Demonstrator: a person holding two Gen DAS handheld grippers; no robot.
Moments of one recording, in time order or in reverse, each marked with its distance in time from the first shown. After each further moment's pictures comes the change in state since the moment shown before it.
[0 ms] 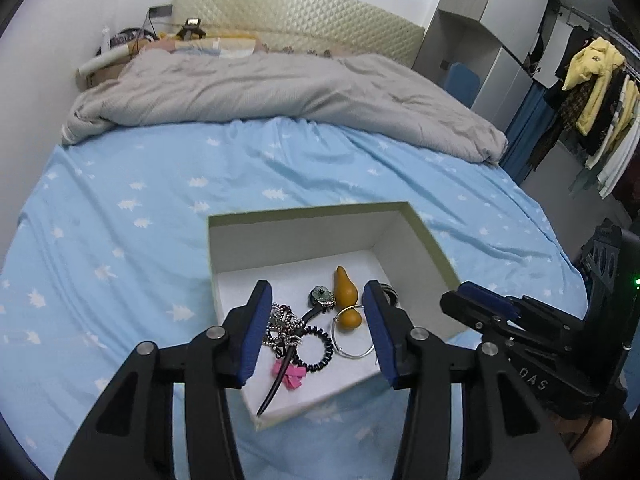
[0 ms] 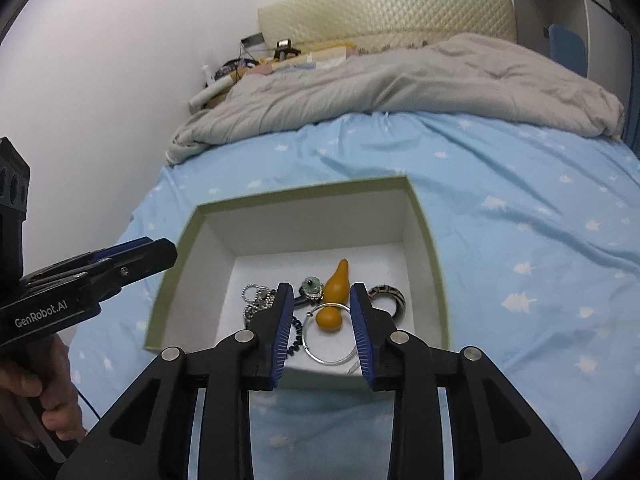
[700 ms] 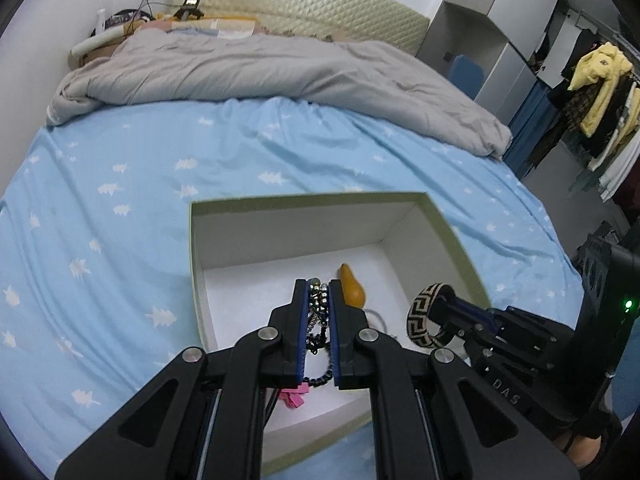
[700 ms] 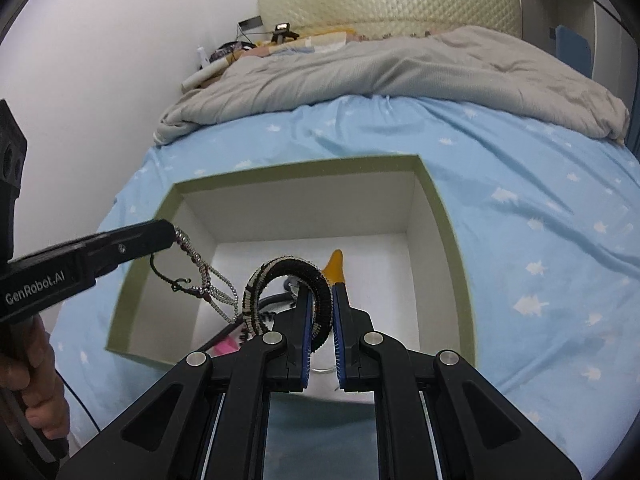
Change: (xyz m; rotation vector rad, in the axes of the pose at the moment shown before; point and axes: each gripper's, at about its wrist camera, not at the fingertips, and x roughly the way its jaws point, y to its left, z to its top) left arm 0.054 0.013 -0.002 -0.030 0.062 -0.027; right arm 0.064 -0.005 -0.006 -0.028 0.075 -0.032
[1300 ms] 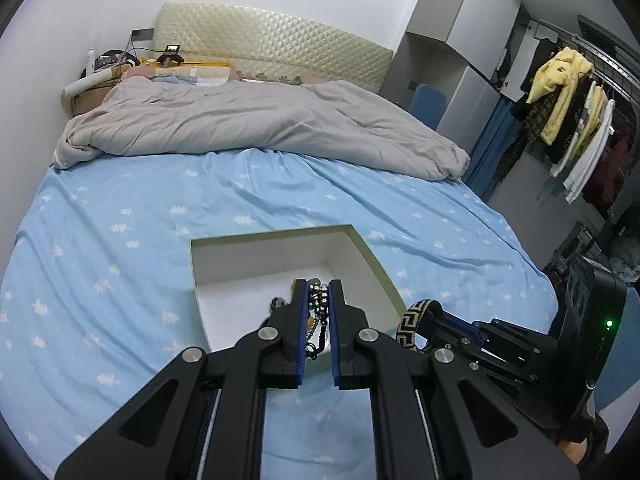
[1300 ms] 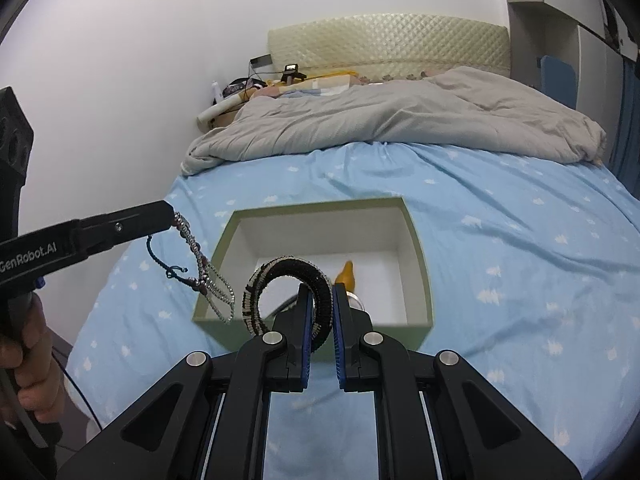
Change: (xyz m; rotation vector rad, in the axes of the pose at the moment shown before) left arm -0.104 -0.036 -0.002 0.058 -0.134 -0.069; right arm -0.109 0.030 -0.014 -0.023 -0.138 -0.006
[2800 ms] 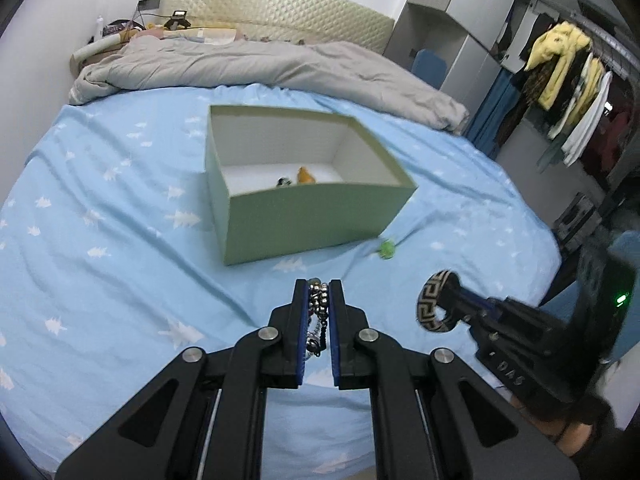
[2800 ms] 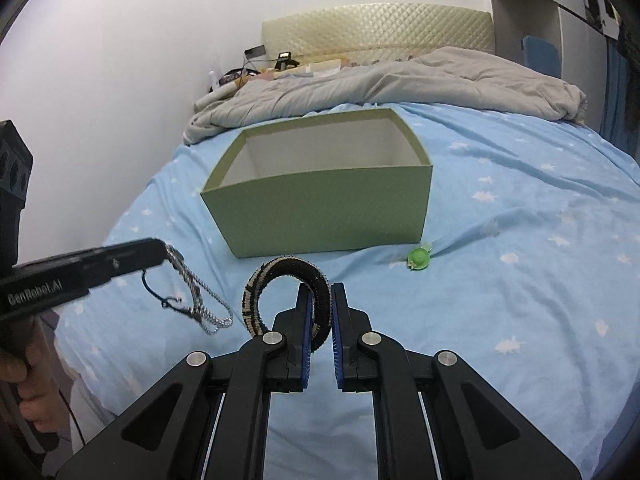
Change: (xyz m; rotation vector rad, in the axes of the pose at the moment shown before) left arm -0.034 0.004 -0.131 -0.011 0.096 -0.018; right arm -0.038 0.015 -0.137 0.045 -0.005 -0.017
